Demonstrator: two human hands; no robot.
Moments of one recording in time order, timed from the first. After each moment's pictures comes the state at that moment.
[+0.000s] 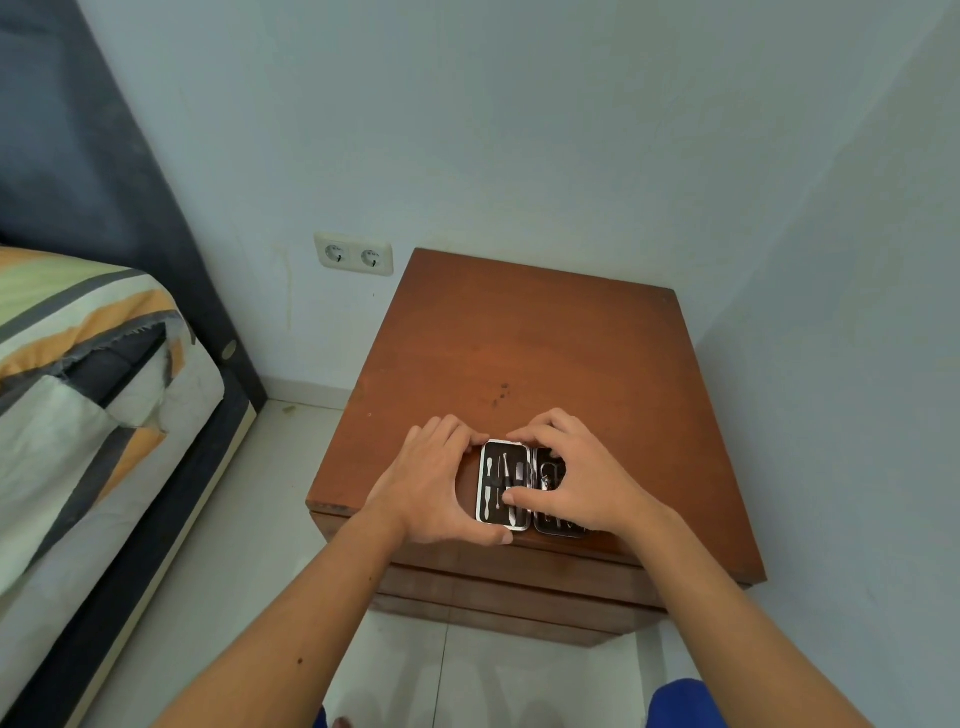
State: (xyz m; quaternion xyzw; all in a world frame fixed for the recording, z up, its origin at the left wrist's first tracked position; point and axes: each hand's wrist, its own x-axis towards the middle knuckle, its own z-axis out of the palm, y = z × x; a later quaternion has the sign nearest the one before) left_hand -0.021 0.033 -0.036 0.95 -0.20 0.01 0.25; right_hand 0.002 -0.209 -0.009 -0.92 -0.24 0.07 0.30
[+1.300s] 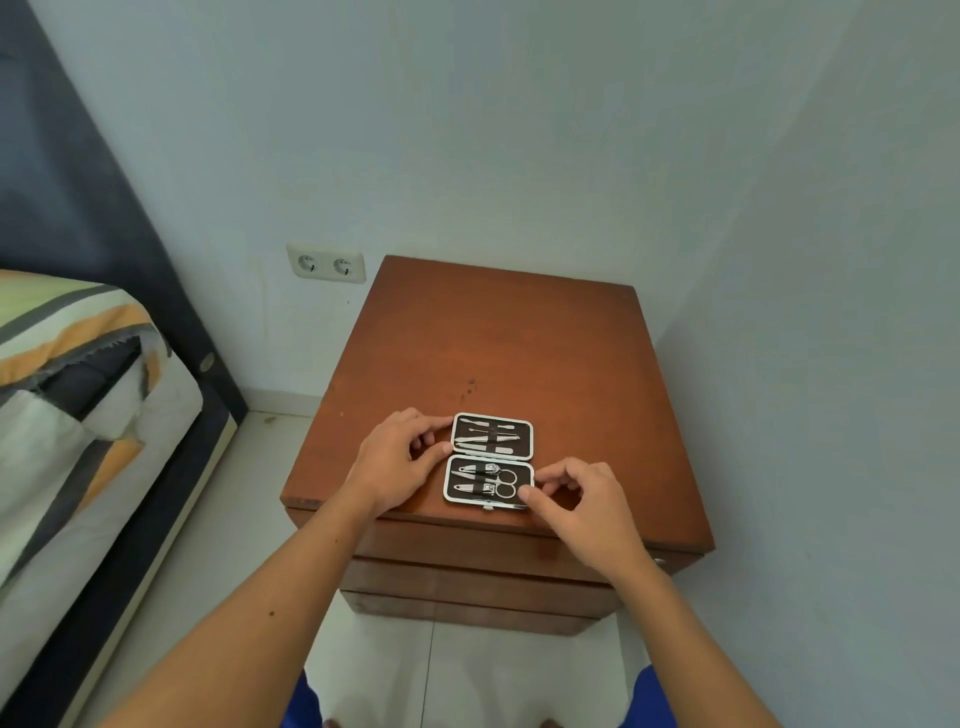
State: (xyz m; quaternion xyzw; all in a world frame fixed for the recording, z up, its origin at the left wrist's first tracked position) left_hand -0.004 0.034 -0.047 0.92 -0.10 0.02 0.38; right_hand -0.068 -0.242 -0.031 -0.90 -0.02 -0.02 0.44
